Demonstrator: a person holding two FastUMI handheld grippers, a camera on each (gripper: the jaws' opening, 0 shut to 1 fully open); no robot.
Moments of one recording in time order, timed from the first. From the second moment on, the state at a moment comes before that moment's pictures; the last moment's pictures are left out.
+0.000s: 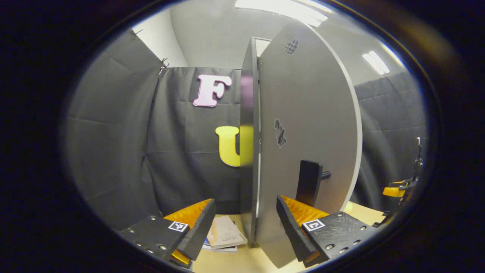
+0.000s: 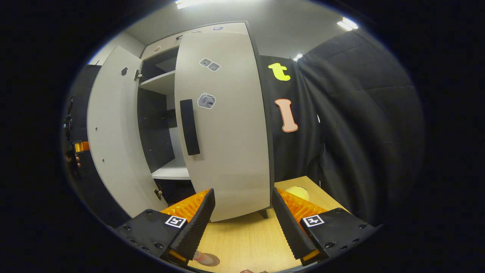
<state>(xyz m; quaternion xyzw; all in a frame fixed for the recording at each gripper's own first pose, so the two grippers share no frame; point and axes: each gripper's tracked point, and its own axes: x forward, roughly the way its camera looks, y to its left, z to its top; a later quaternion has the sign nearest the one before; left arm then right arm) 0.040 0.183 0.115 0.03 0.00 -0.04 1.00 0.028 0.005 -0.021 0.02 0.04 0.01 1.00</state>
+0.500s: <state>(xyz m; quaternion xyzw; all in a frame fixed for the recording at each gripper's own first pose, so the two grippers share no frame) 0.066 0.089 0.096 -0.01 0.00 -0.03 1.00 0.043 -0.044 -0.010 0.03 0.05 0.00 1.00</state>
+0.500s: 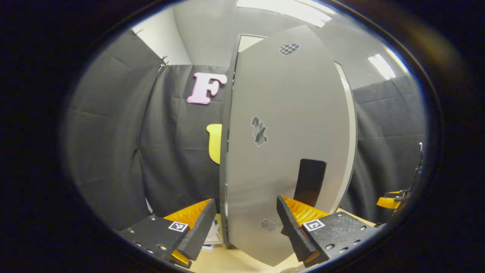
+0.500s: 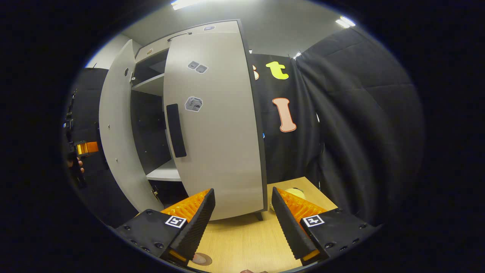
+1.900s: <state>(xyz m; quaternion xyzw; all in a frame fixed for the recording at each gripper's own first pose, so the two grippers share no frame) -0.079 0.039 0.138 -0.03 -0.12 0.16 0.98 0.083 -0.133 0.034 0.07 -0.01 0.05 1.00</state>
